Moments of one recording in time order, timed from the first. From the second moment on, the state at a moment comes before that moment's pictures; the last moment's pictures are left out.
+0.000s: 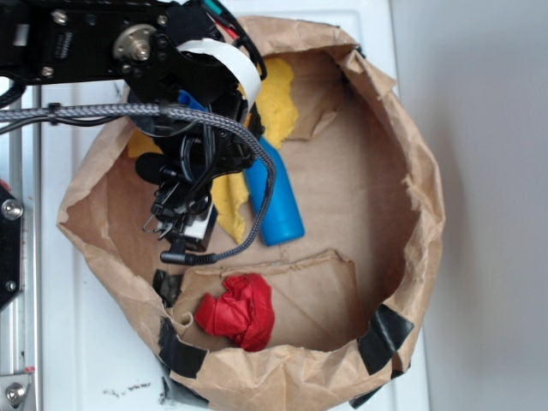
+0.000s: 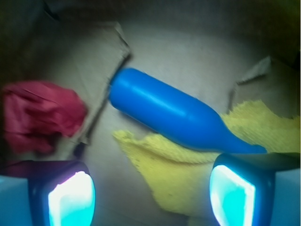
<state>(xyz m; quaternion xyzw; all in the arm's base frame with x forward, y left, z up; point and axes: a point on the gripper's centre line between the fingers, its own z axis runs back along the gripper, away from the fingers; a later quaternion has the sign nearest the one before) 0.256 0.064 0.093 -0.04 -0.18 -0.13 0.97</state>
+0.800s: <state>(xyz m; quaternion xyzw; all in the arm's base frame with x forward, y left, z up) 0.257 0.065 0.093 -0.03 -0.18 -0.13 0.97</state>
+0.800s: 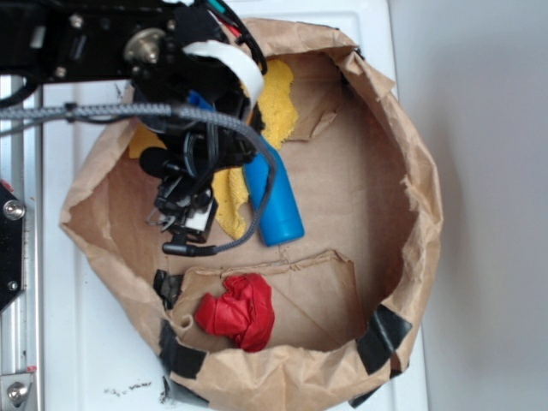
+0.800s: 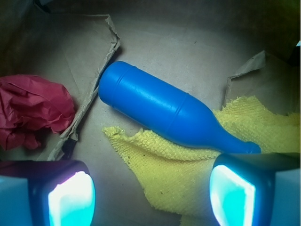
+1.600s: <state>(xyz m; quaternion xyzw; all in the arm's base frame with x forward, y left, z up) 0.265 0.122 0.035 0.04 -0.17 -0.04 0.98</state>
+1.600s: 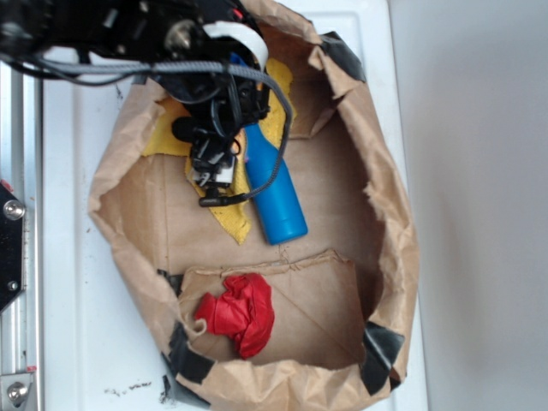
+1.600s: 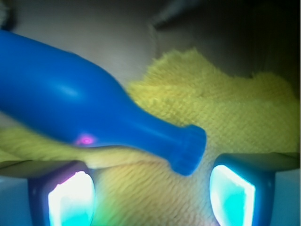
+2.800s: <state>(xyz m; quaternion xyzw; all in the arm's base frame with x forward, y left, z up) 0.272 0.122 0.029 0.09 -0.19 -0.01 0.98</state>
